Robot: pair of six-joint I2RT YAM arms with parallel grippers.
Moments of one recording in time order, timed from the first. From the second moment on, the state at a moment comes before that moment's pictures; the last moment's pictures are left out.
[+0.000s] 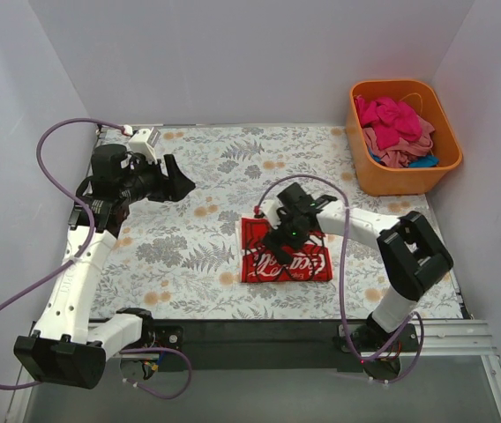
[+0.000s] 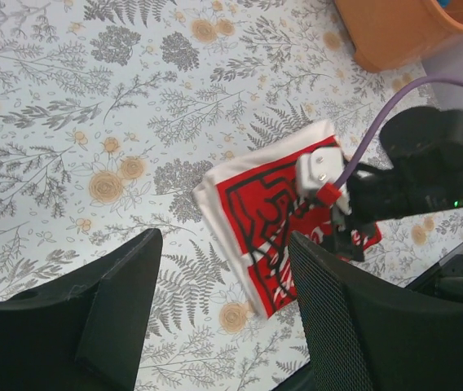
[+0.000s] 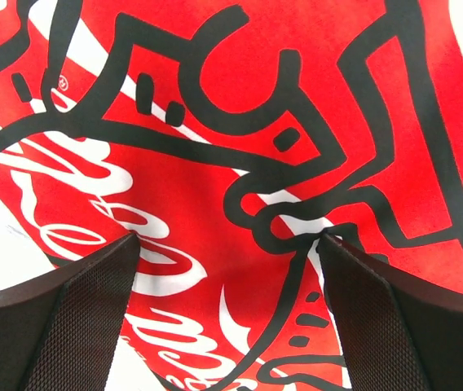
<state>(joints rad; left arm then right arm) -0.14 1.08 1.19 -0.60 0.46 -0.23 0.76 1.72 1.07 -0.55 -0.27 -0.31</state>
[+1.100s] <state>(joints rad) -0.14 1.08 1.21 -0.55 0.45 -0.19 -0.24 1.52 0.87 -0.86 -0.26 -1.25</state>
